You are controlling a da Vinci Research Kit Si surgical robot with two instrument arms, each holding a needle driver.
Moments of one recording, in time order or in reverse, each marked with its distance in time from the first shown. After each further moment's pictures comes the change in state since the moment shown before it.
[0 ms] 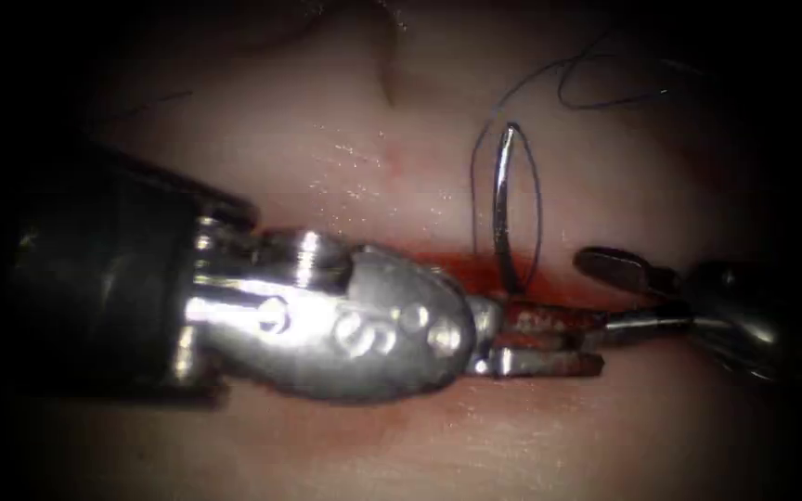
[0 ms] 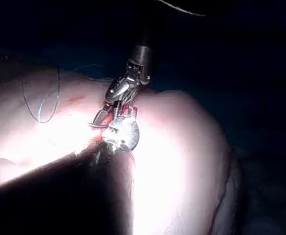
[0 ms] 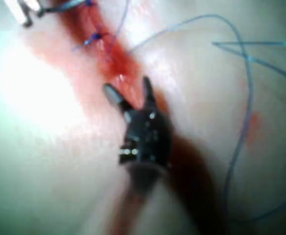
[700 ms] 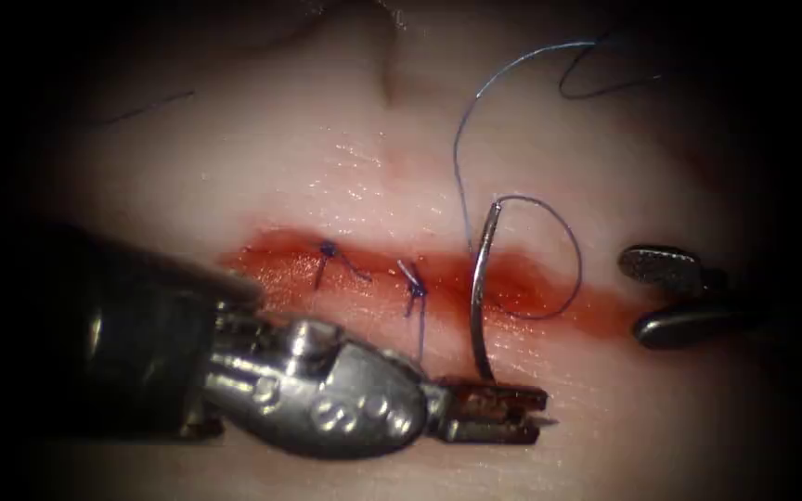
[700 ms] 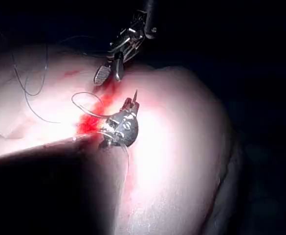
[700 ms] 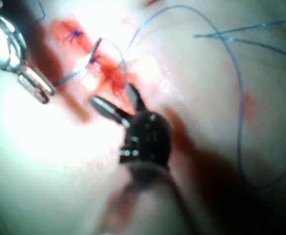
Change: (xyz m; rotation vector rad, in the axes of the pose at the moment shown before) right arm 0.003 -0.004 -0.002 0.137 0.054 0.154; left arm -0.005 0.003 0.002 -0.058 0.023 0.109
